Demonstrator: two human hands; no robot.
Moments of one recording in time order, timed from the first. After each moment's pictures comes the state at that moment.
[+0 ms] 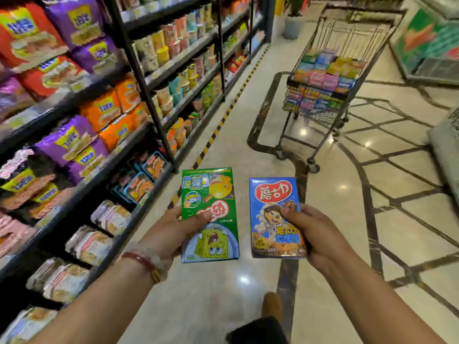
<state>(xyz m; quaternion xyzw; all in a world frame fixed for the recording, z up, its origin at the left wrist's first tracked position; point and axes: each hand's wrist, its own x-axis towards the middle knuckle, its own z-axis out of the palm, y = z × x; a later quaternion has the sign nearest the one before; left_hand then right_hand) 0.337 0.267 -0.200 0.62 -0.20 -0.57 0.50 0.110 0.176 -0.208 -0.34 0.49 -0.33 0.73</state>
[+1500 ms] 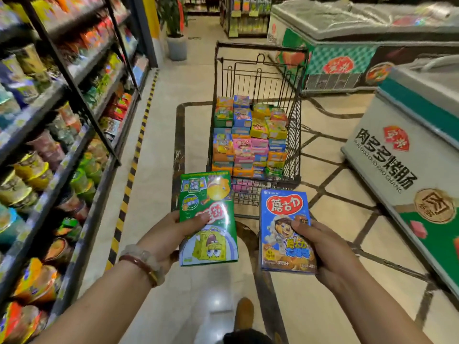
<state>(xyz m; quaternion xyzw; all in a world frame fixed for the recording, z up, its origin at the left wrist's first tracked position) 0.401 -0.526 -0.209 0.52 -0.35 -0.70 0.34 0.141 -0.476 -0.199 -0.18 0.57 -0.50 0.63</state>
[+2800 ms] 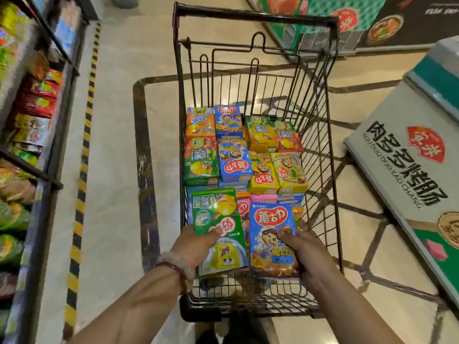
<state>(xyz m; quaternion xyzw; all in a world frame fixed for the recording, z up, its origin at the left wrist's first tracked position) 0.303 -0.985 -0.313 0.62 -0.35 -0.66 0.22 0.094 -0.918 -0.305 -0.08 0.64 -0.48 0.60</state>
